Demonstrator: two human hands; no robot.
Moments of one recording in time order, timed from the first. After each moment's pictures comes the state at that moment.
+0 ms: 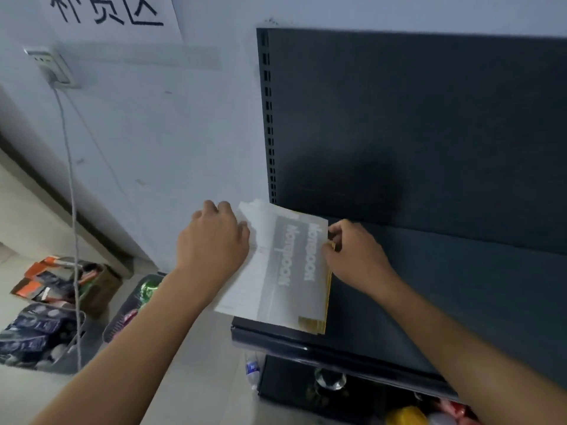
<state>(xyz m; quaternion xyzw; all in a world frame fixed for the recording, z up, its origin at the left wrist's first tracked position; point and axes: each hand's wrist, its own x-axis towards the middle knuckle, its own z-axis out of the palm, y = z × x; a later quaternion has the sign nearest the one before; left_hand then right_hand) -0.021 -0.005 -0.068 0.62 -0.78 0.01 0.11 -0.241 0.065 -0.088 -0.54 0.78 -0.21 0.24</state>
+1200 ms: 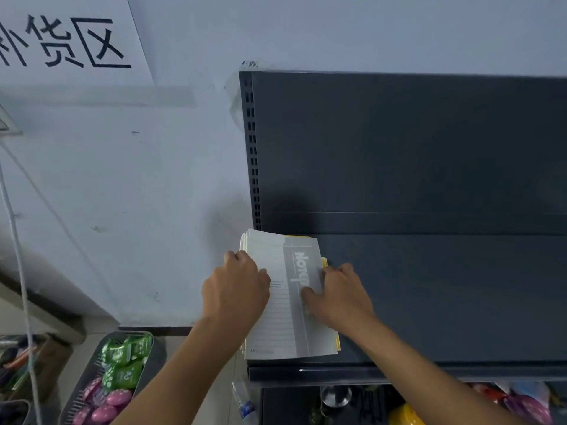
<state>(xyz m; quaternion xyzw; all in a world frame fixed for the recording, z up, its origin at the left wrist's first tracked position) -0.021 -0.006 -0.084 0.57 -0.82 -0.07 0.08 -0.174 0.077 -0.110 -0.44 0.85 -0.18 0.21</state>
